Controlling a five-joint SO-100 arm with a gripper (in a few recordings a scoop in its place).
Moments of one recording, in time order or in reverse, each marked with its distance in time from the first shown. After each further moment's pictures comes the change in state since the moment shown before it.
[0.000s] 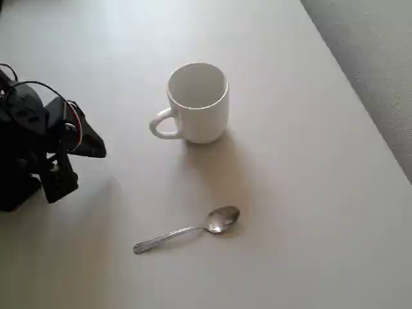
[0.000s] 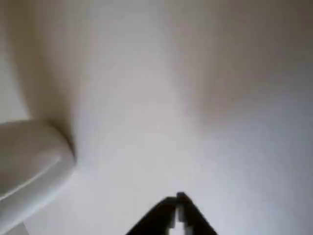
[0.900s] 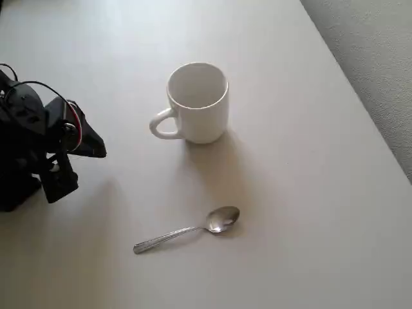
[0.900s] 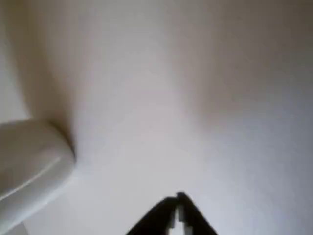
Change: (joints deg) arm 0.0 0.0 0.0 0.0 0.0
